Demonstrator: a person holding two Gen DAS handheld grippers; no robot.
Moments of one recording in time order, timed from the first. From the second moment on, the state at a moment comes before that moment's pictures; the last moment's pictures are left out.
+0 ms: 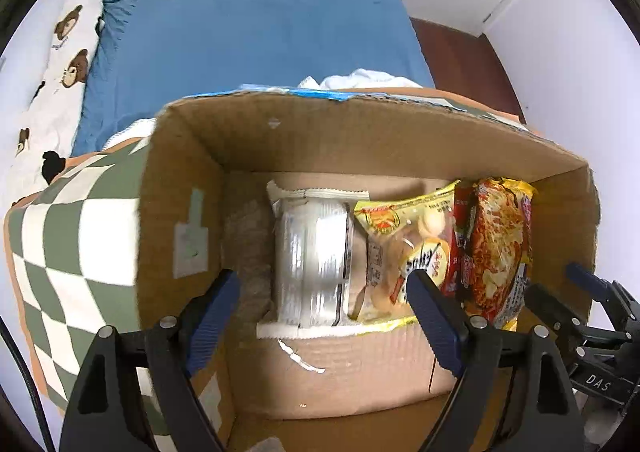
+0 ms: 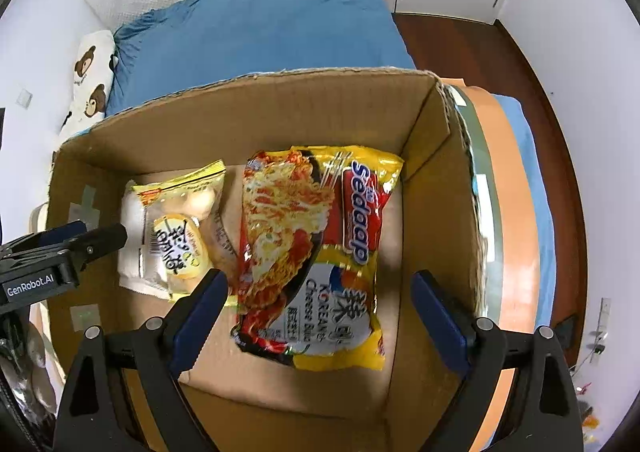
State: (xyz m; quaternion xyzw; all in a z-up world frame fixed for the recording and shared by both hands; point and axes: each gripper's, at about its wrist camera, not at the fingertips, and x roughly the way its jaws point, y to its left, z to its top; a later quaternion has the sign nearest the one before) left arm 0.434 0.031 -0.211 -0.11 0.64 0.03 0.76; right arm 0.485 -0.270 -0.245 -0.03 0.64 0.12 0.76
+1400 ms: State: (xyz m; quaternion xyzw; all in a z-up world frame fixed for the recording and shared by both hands) left arm 0.195 -0.028 -0.086 -0.06 0.45 0.07 0.89; right arm 0.246 -0.309 -0.119 -0.02 0.50 0.14 0.85
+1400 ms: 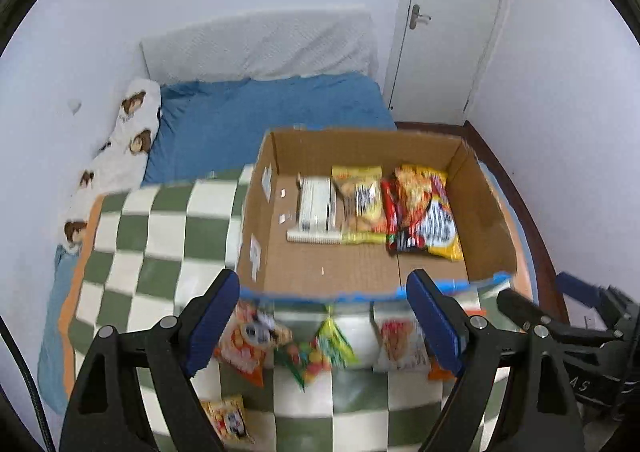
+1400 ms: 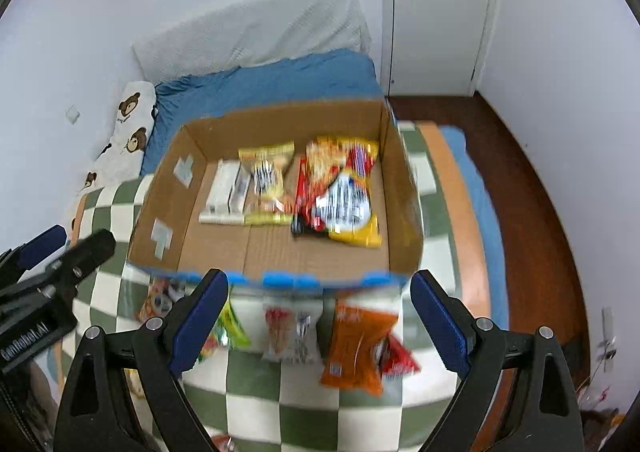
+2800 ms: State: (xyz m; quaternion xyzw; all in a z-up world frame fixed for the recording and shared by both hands) left arm 0.076 -0.103 -0.350 -0.12 0.71 0.04 0.69; right arm 0.090 -0.342 -0.349 -0.01 0.71 0.20 0.68
